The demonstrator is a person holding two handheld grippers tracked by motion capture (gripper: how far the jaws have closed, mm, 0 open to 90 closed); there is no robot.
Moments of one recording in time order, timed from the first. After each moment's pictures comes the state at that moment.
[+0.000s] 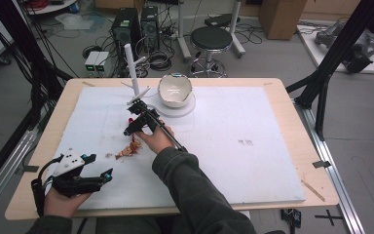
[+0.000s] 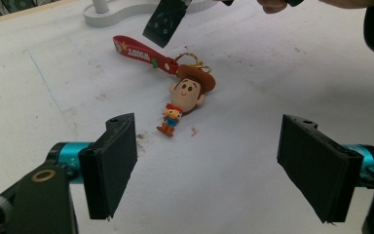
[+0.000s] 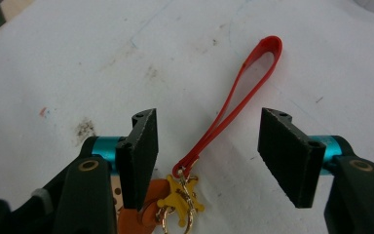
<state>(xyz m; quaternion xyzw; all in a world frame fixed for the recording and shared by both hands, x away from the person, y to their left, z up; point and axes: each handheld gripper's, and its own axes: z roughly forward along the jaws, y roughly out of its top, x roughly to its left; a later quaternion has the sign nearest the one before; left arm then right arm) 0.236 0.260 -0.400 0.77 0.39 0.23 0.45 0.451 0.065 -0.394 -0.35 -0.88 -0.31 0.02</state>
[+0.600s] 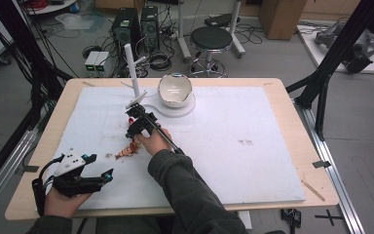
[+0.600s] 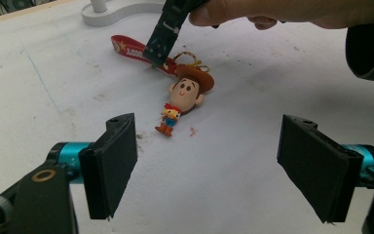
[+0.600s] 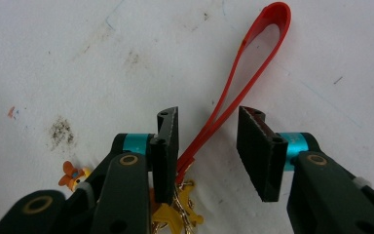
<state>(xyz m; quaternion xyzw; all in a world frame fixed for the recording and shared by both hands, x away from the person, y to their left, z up) 0.237 0.259 -0.400 0.77 0.39 0.23 0.44 0.455 0.075 -0.413 -0.37 -0.89 -0.27 0.03</state>
